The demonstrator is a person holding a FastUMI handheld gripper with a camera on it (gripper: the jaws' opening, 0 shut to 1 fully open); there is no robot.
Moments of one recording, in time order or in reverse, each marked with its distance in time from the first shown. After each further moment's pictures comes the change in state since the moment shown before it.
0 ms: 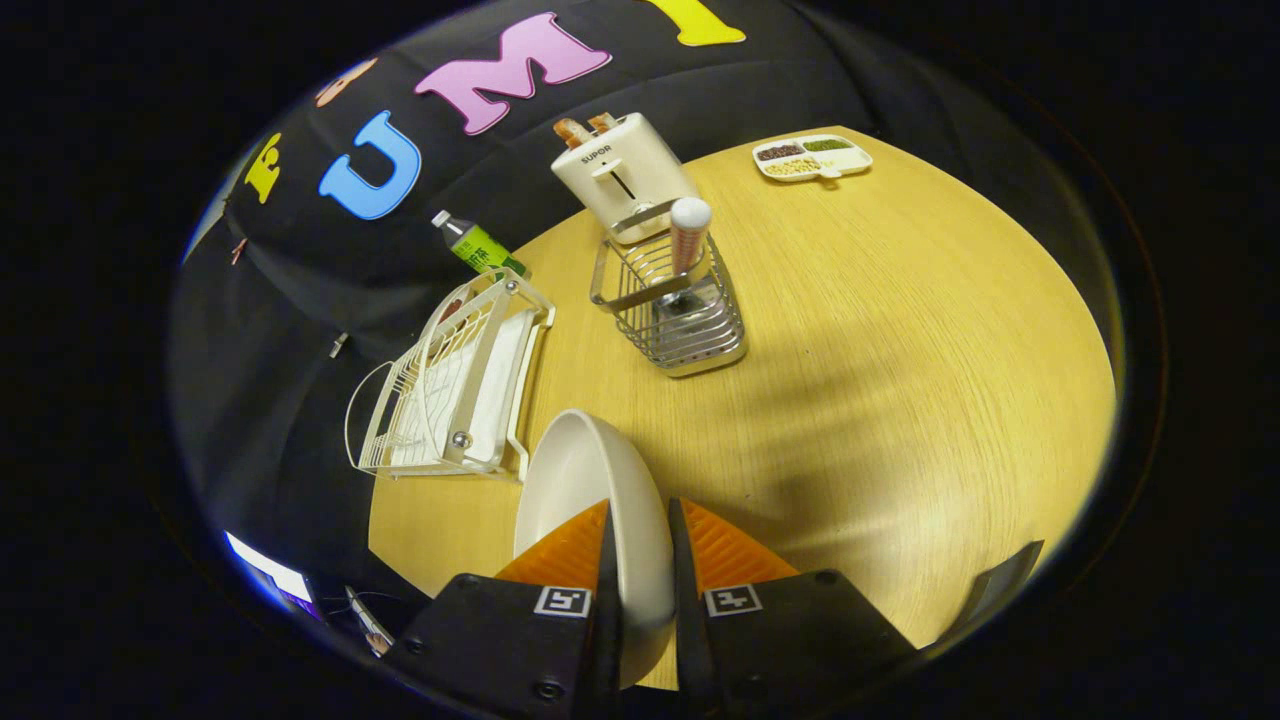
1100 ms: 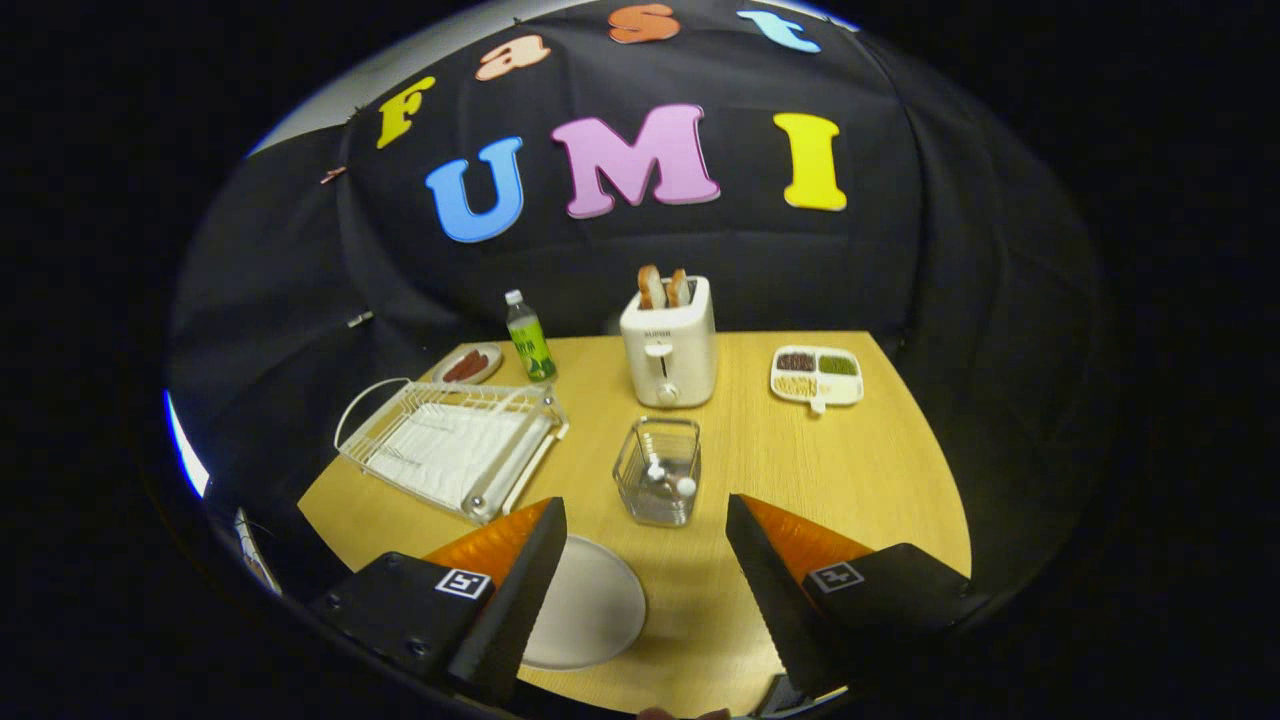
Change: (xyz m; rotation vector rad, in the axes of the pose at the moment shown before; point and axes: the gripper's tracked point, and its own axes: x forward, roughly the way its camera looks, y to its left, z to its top) arm -0.125 0.049 0.142 -0.467 -0.389 -0.008
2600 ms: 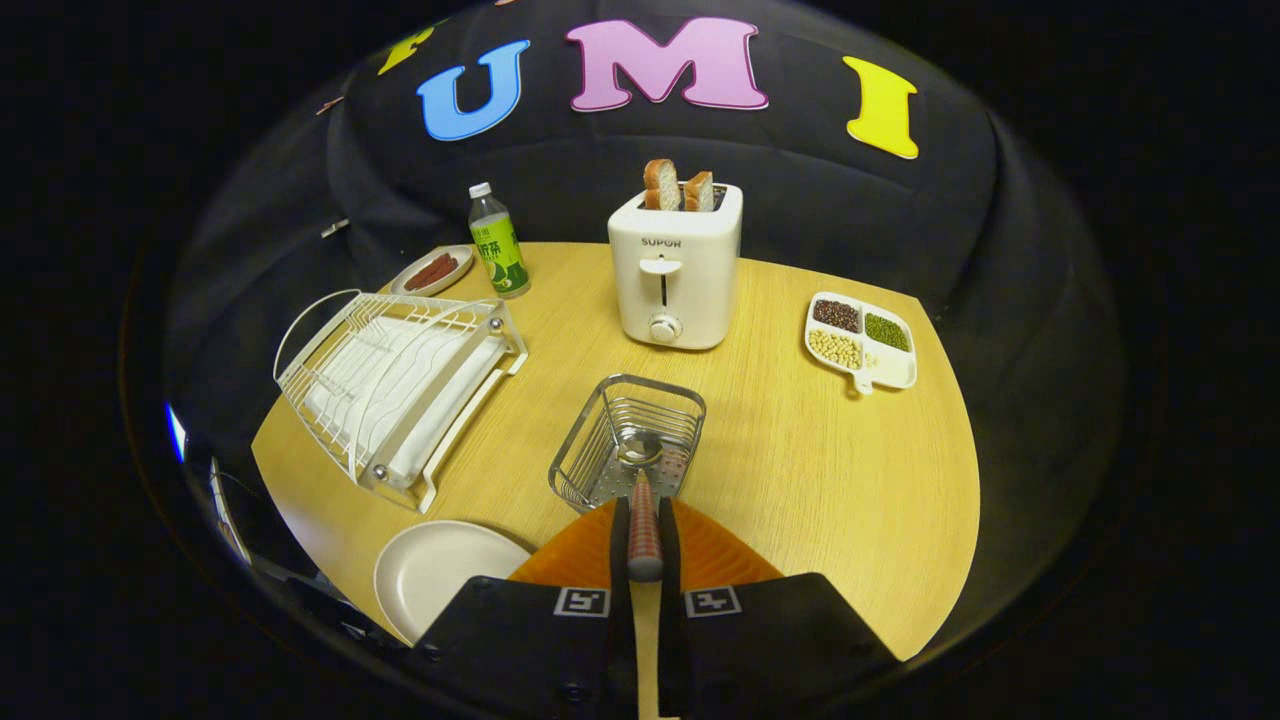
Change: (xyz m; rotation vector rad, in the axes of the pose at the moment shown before) arm 0.114 -0.022 -0.066 -0.068 0.319 -0.029
